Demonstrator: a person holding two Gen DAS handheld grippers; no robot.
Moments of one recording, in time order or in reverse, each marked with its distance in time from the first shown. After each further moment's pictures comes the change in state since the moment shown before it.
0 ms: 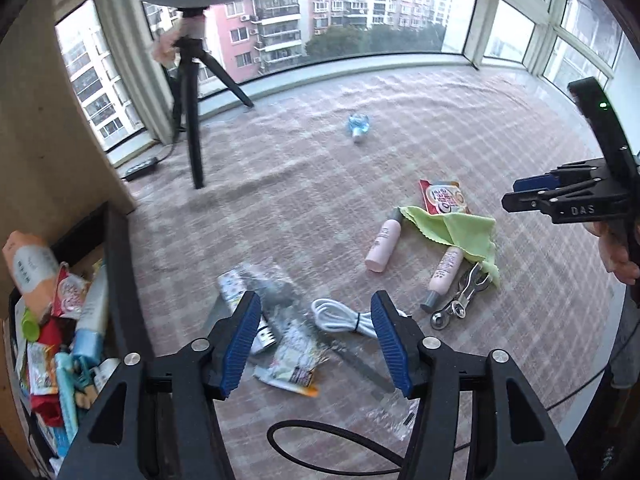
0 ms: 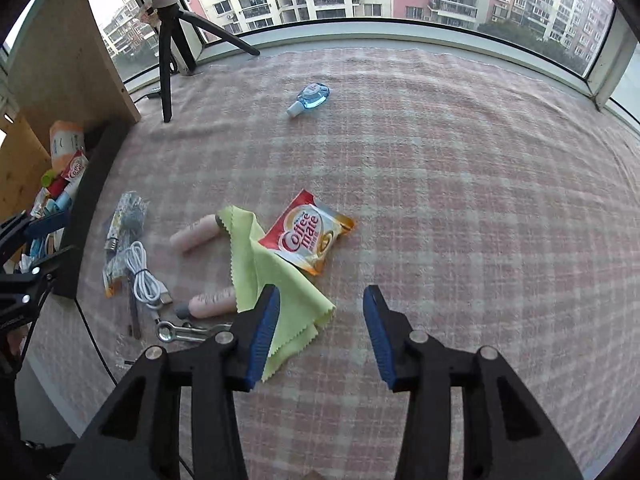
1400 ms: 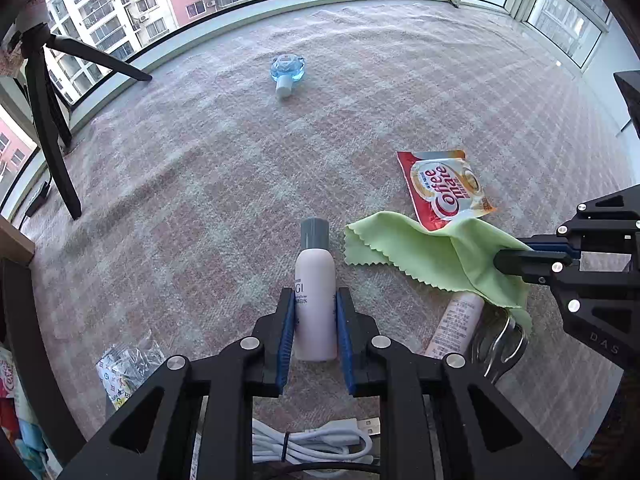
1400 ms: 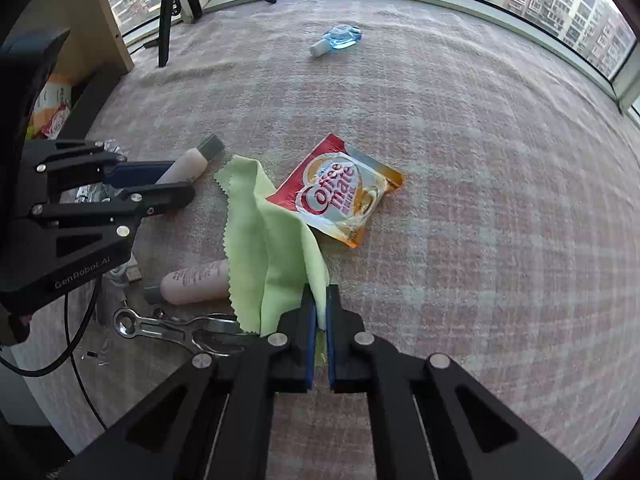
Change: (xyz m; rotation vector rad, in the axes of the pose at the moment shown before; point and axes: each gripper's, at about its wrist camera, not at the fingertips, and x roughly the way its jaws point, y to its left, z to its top) left arm 0.089 -0.057 0.034 0.081 0.133 -0.060; right arm 0.050 0.021 -0.002 -0.036 0.091 0.008
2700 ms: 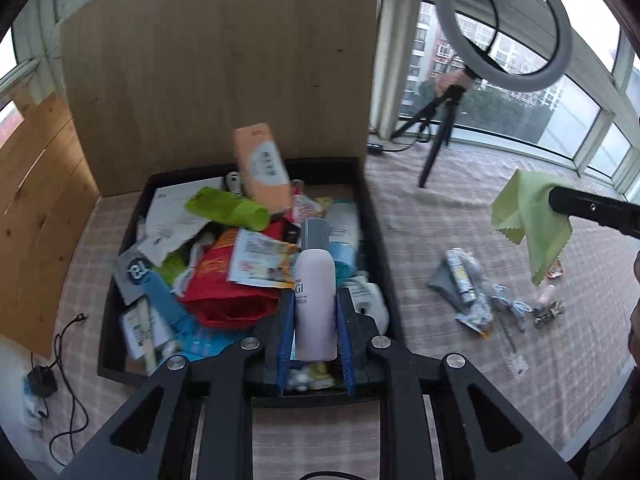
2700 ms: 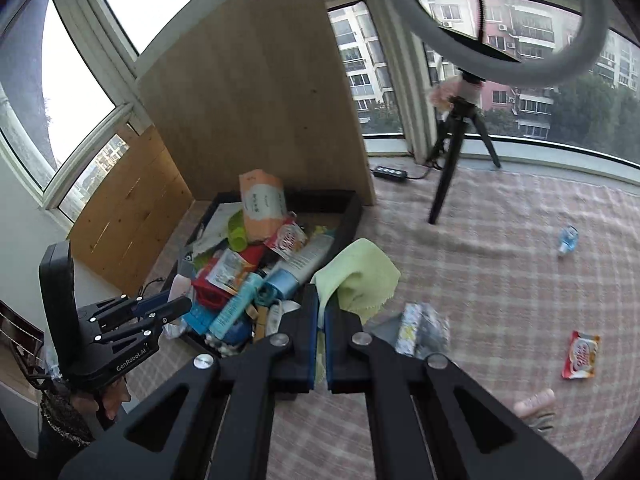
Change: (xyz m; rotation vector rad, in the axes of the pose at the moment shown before) left arm -0.211 0.253 -0.207 -0.554 -0.252 0.283; right arm -0.119 0.281 0.071 -0.153 -0.324 0.339
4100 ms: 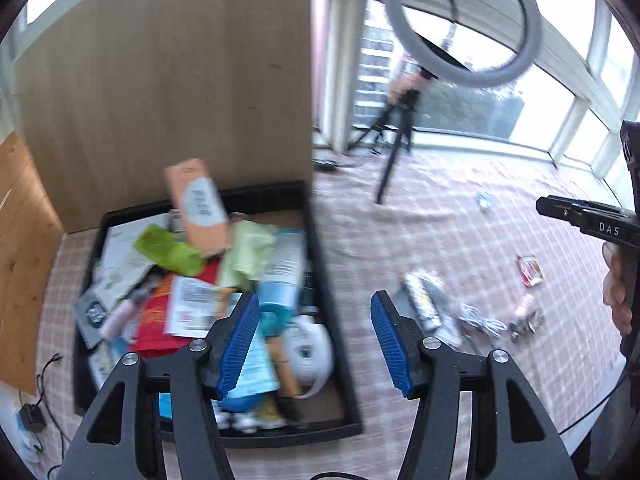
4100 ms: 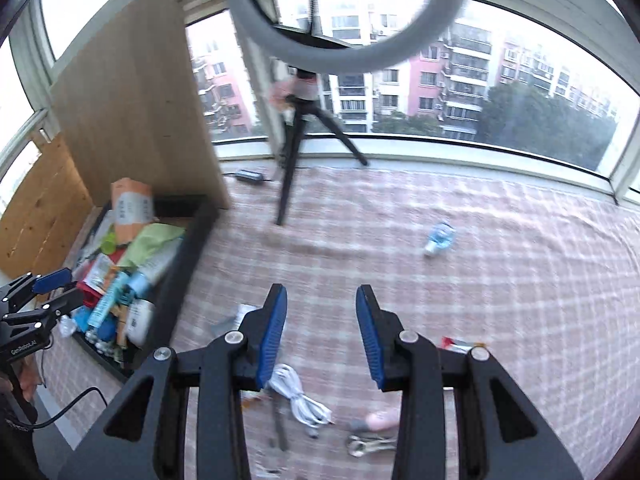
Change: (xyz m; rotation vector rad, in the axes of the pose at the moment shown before) left arm 0.019 -0.092 0.026 0.129 -0.005 -0.130; right arm -0.037 -0.150 -0.027 0.075 -0.002 -0.345
